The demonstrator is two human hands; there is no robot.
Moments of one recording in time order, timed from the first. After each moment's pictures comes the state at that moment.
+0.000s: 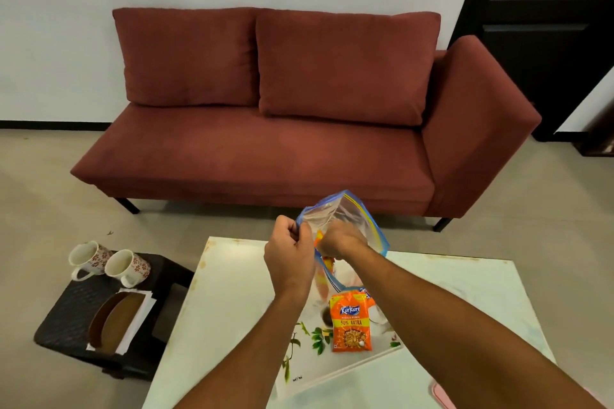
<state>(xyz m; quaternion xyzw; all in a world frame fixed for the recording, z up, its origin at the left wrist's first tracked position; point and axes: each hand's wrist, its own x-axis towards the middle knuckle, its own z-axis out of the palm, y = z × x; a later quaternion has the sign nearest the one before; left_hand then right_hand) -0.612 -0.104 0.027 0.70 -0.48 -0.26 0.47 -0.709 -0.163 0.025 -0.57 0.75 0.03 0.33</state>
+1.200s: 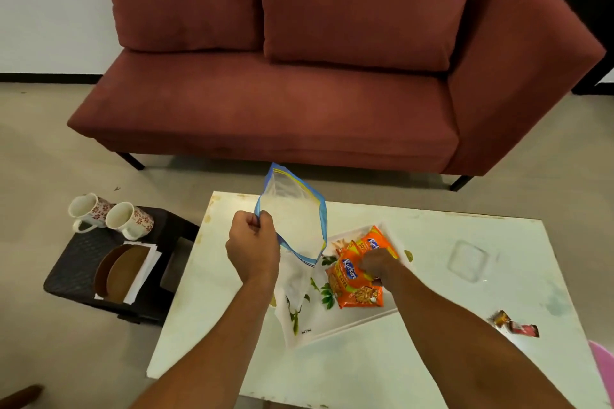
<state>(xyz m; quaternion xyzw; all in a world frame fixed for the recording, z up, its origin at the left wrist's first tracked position) -0.540 -0.087 -0.055 0.80 -0.36 -0.22 0.43 -0.761 -0.095 -0.187 -0.33 0.77 -0.05 0.54</state>
